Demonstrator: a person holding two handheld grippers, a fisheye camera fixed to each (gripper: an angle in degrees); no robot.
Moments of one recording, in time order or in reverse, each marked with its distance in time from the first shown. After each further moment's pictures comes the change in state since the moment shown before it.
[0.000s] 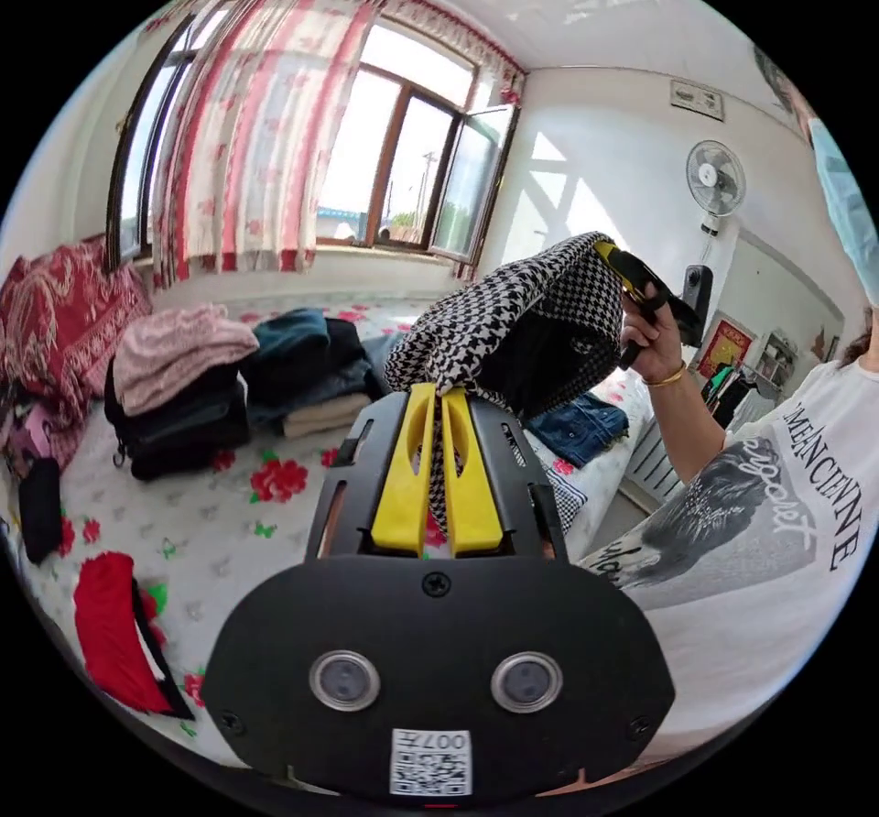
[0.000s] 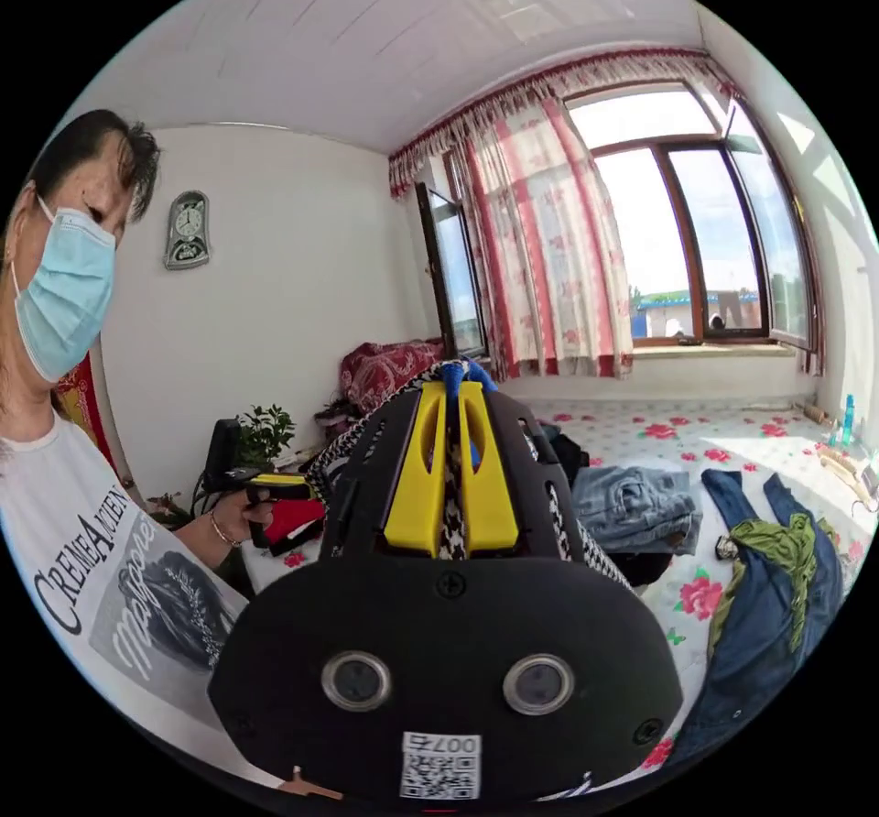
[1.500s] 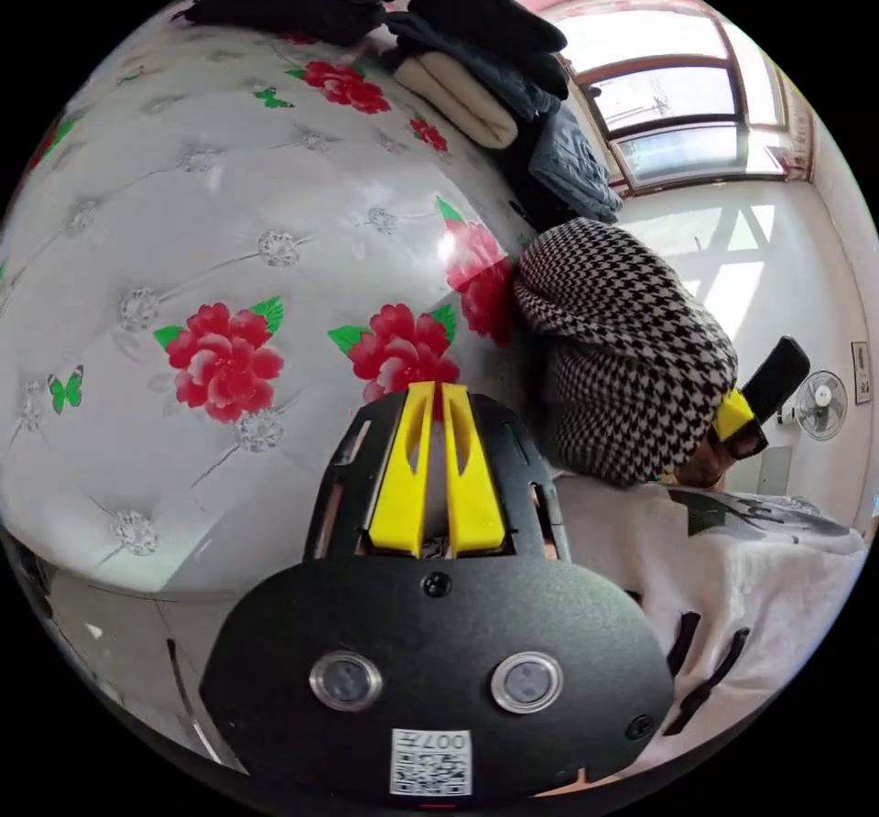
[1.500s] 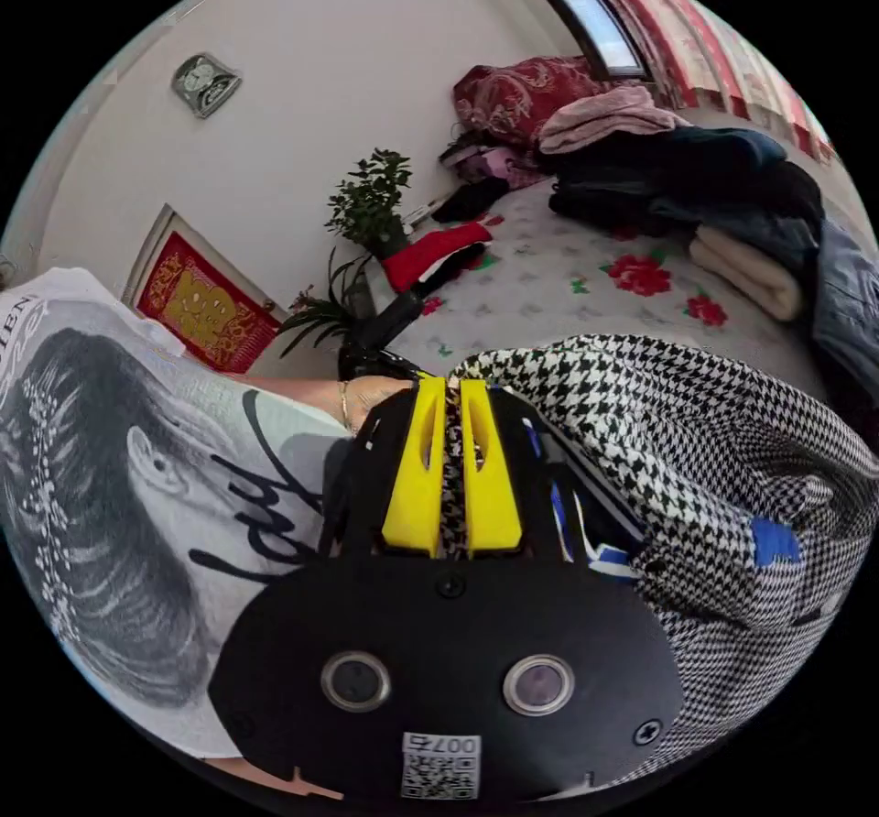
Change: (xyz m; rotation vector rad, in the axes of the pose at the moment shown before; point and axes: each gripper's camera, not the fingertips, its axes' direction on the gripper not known) left arm -0.141 0.145 0.249 -0.509 0.134 -0.851; right arm -0.045 0.111 0.335 -0.923 -0.668 0.058
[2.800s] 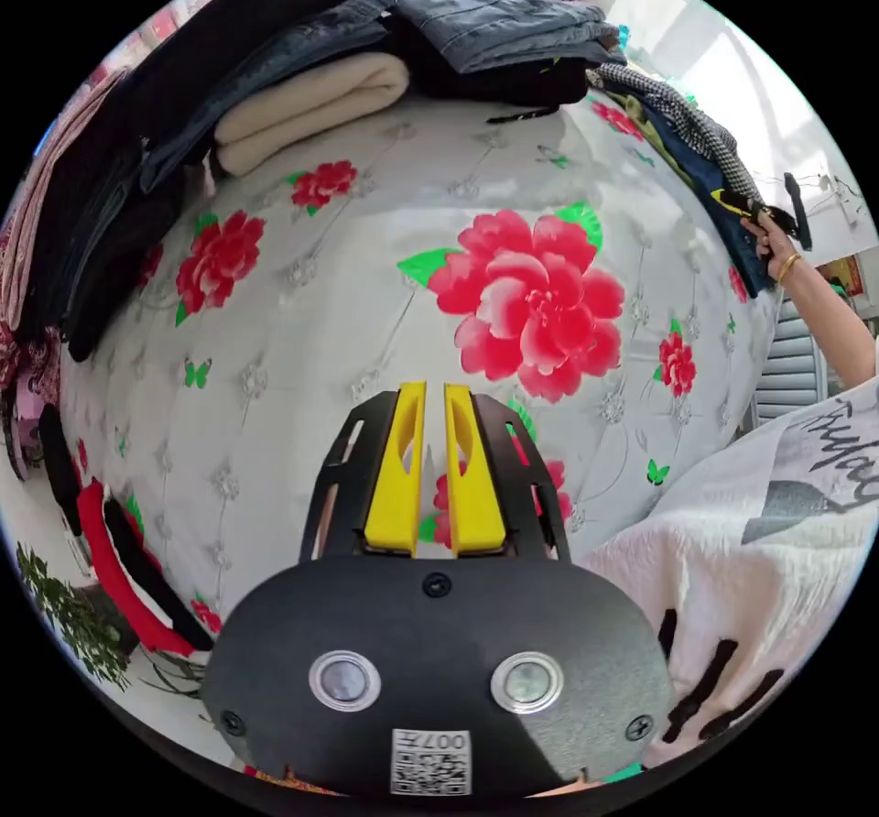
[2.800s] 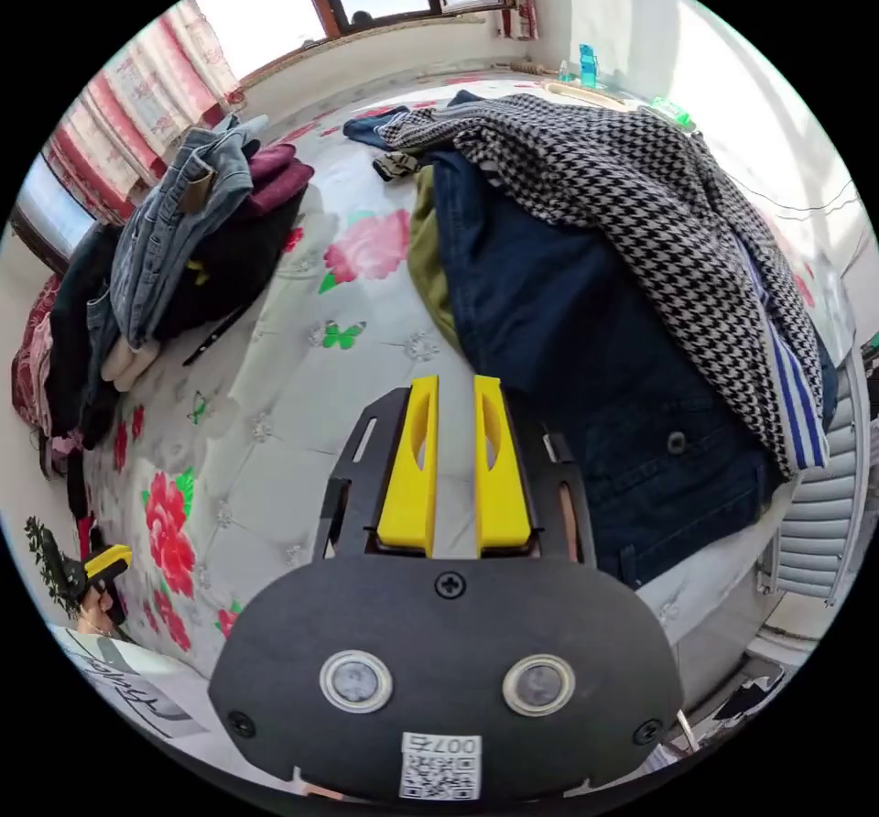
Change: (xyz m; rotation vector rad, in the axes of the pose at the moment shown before) left arm 0.146 -0.057 0.157 -0.317 -0.671 0.528; right arm 0.184 0.272 -0.156 0.271 1.022 1.229
